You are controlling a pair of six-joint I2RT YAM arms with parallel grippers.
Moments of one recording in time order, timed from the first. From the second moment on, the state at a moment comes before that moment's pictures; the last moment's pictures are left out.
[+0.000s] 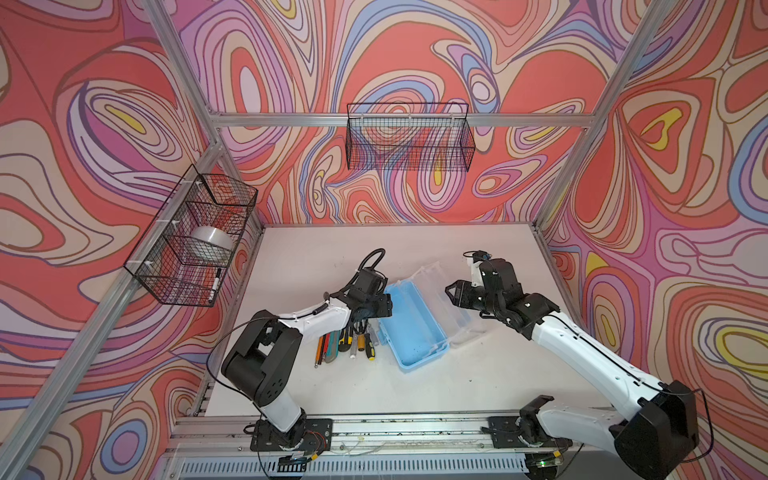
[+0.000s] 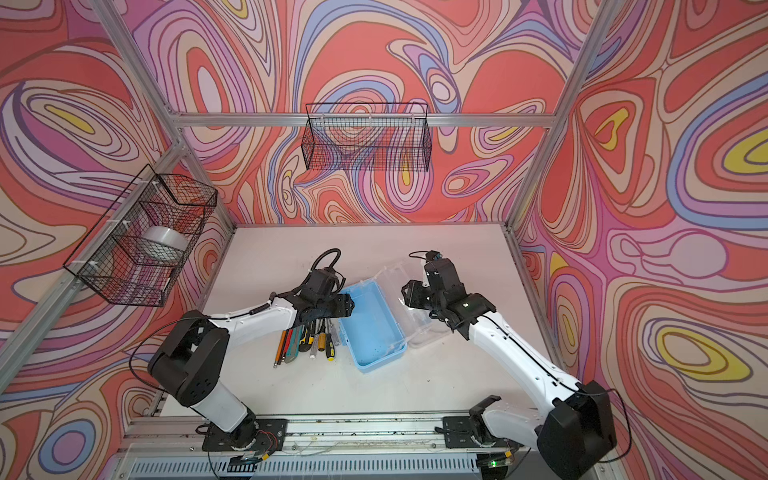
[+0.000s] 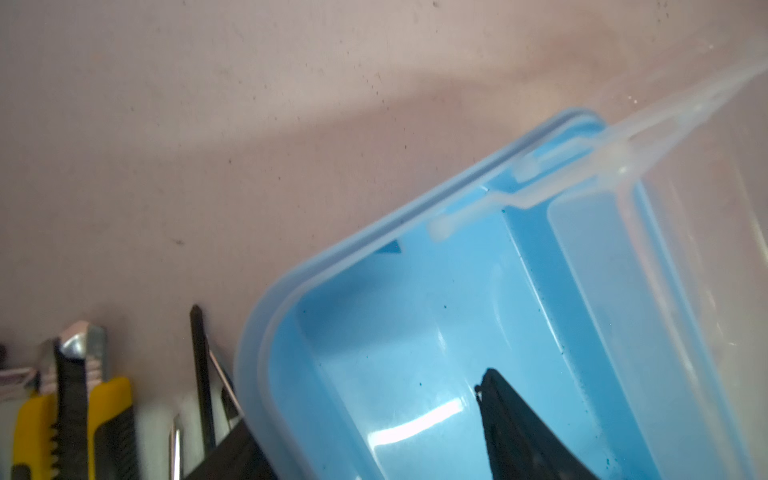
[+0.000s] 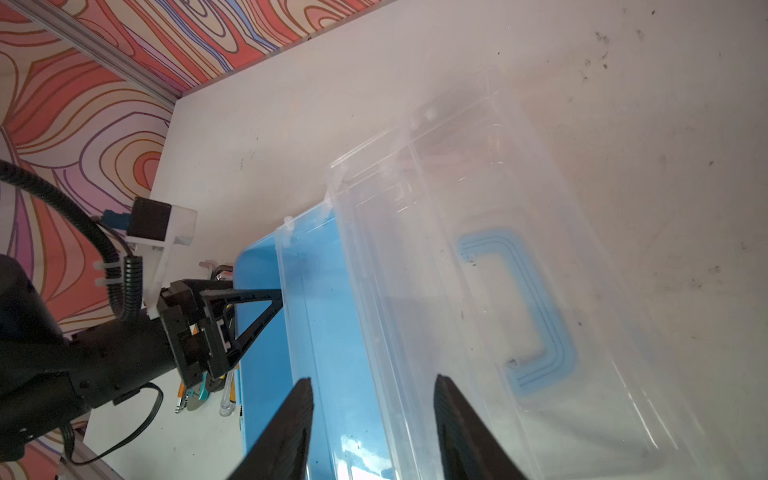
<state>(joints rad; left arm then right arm) -0.56 1.67 0.97 -0.20 0.01 -0.58 0.47 1.20 0.95 -0.46 -0.08 0.56</state>
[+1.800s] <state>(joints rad) -0.23 1.23 0.67 -0.46 -0.27 -0.49 0.52 1.37 0.98 -0.32 -0.17 0.57</state>
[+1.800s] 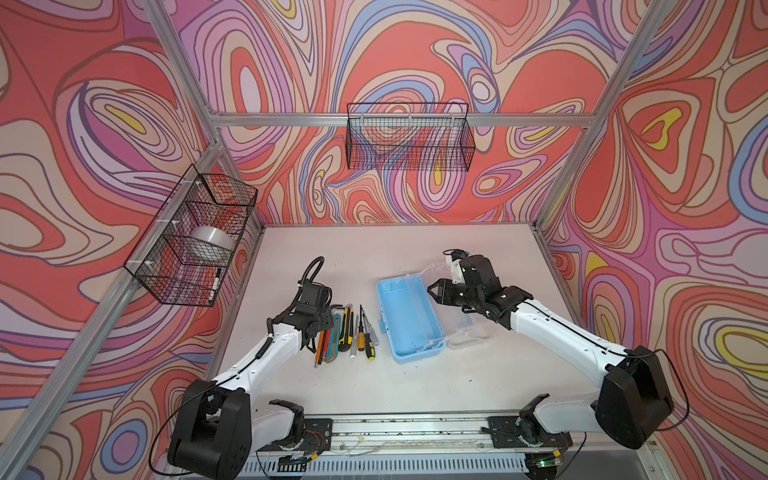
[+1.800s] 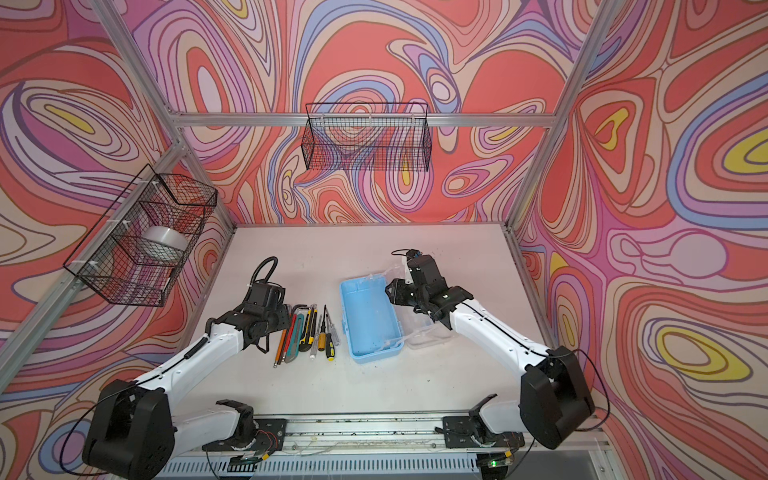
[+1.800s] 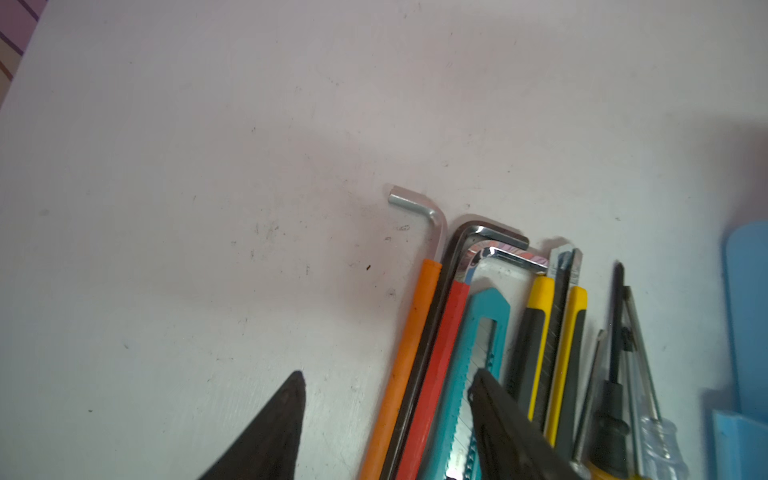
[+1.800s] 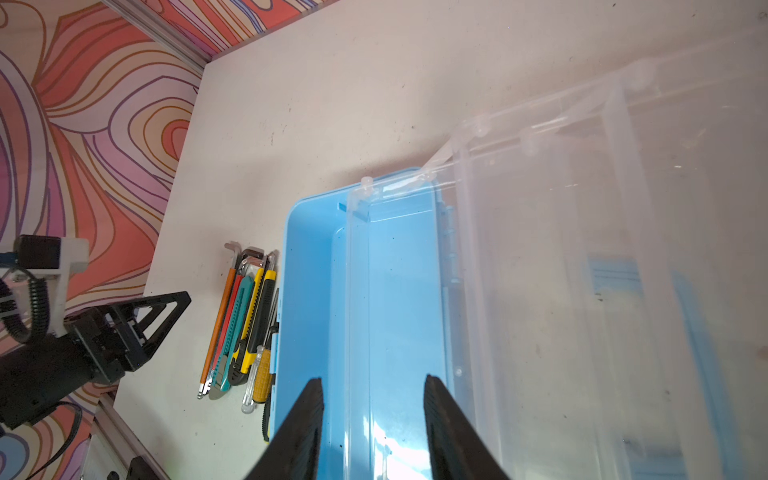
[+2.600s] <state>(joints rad) -0.19 1.40 0.65 -0.38 -0.16 -0.51 0.52 1.36 0.97 -0.32 -0.15 0.59</state>
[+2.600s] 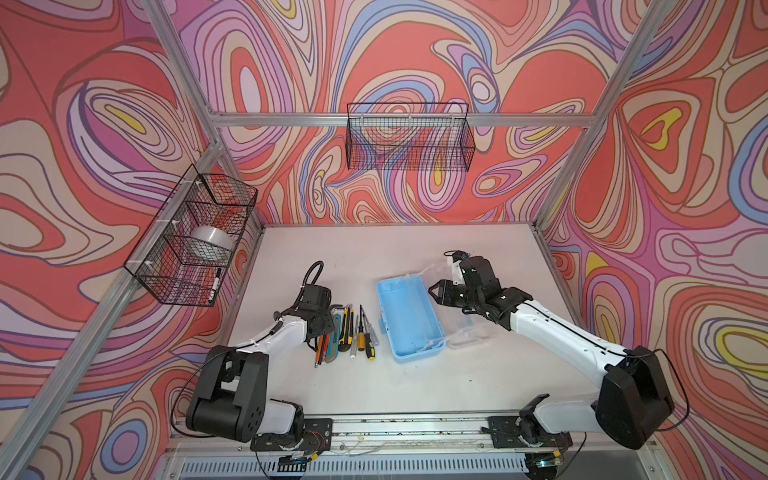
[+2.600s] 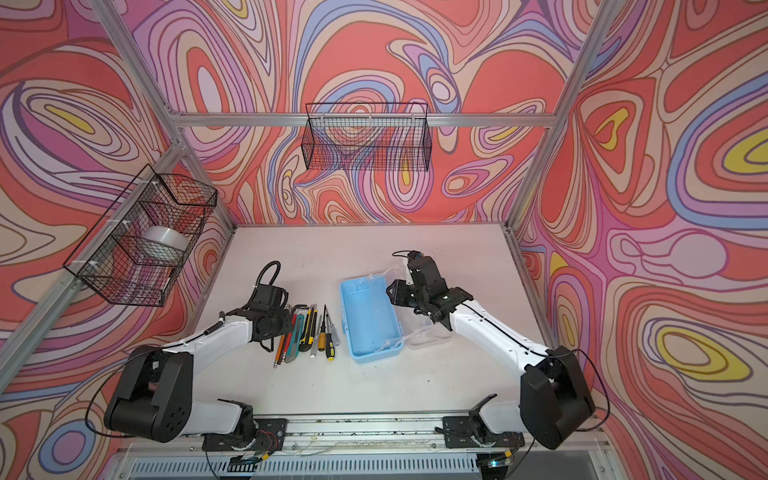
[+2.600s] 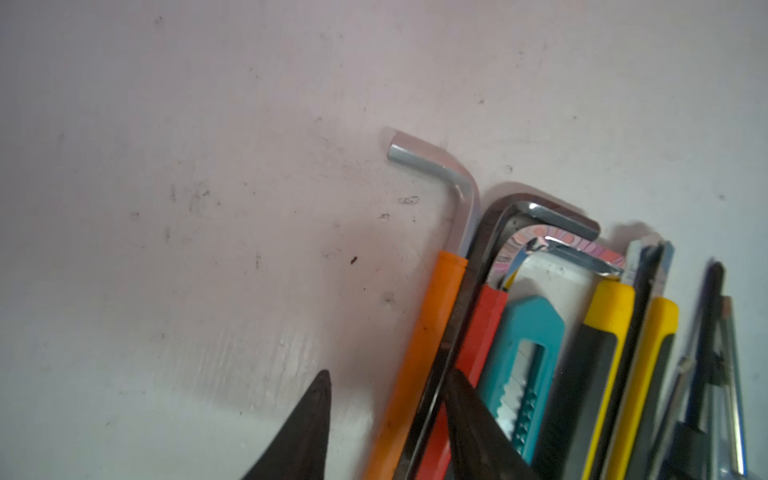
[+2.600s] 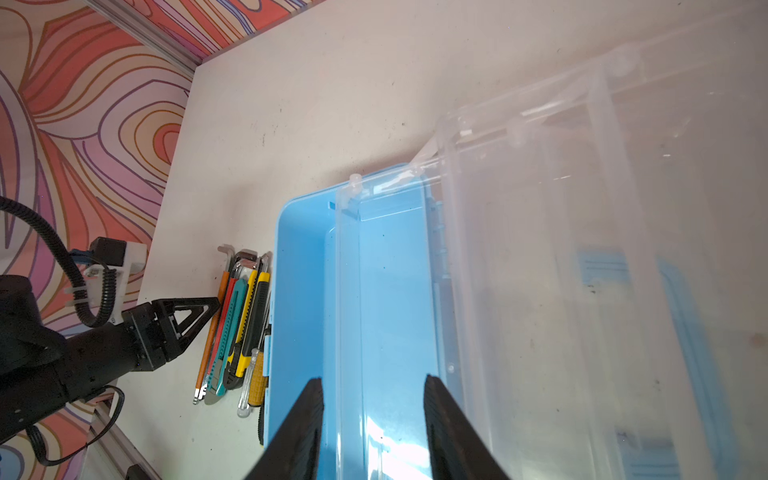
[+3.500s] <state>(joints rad) -0.16 1.47 0.70 -0.38 -0.12 -0.52 0.52 1.38 0.97 -0.30 -0.15 0.59</state>
